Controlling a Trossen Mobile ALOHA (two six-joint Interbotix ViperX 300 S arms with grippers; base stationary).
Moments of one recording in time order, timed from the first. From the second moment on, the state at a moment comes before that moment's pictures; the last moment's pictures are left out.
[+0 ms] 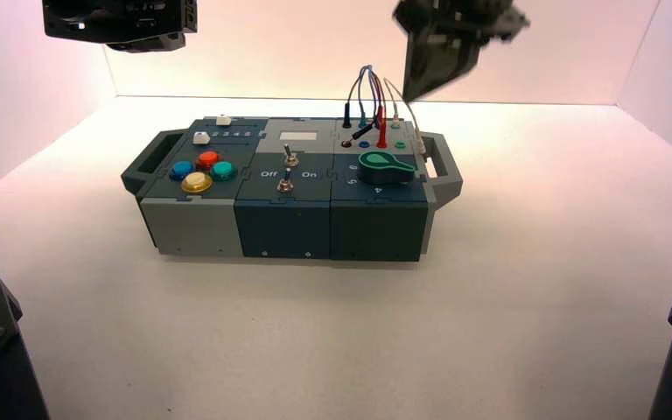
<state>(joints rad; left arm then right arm) -0.33 -0.25 1.10 -0.23 -0.36 0.10 0.52 -0.18 0.75 0.32 0.51 -0.32</state>
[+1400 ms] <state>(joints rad) -0.33 -0.21 1.08 -0.23 -0.36 0.10 0.23 -0.29 1.03 0.38 -0.04 -0.32</state>
